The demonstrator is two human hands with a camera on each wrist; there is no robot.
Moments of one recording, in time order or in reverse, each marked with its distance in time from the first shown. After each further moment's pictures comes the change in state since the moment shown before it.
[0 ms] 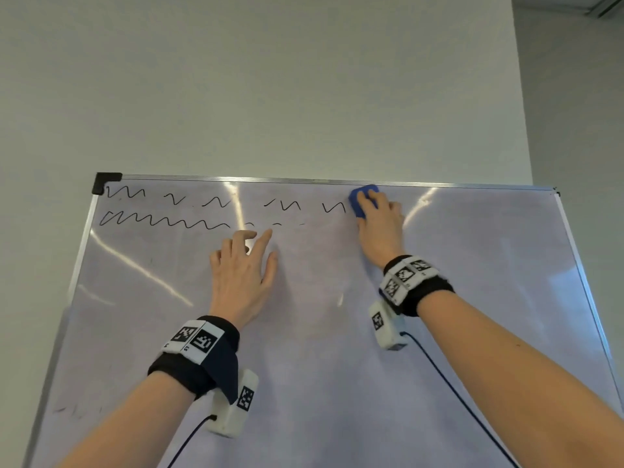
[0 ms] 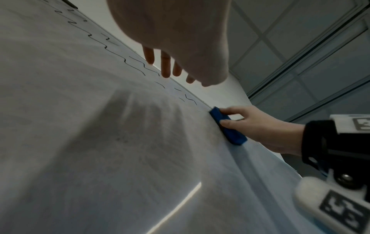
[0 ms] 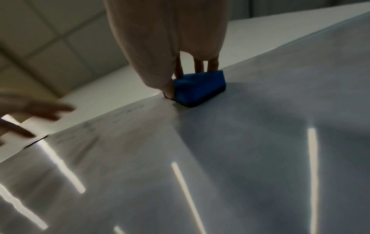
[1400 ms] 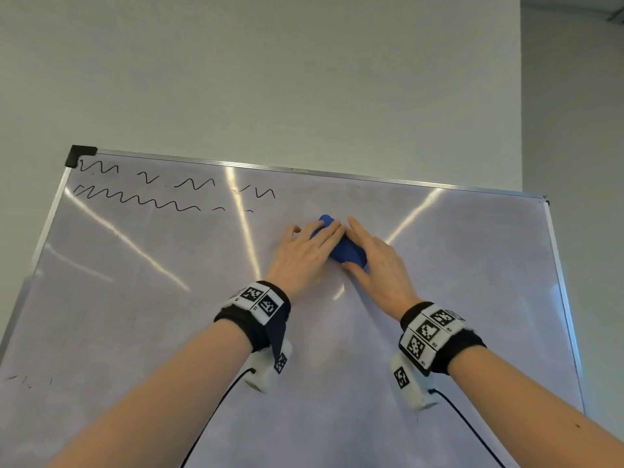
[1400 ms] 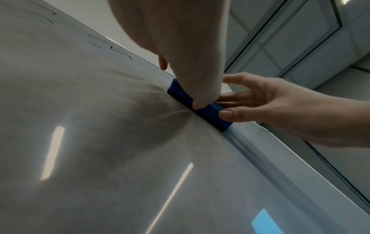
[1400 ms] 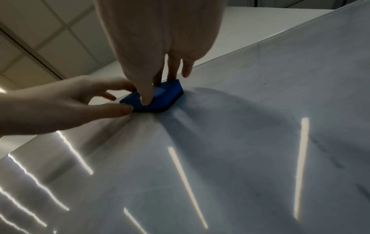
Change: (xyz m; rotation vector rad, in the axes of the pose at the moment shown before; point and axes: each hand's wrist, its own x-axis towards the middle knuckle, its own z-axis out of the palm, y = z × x) left_hand 0.028 0.111 0.066 0.112 -0.017 0.489; right_hand -0.068 0.065 -0.018 0.318 -0.114 -0.331
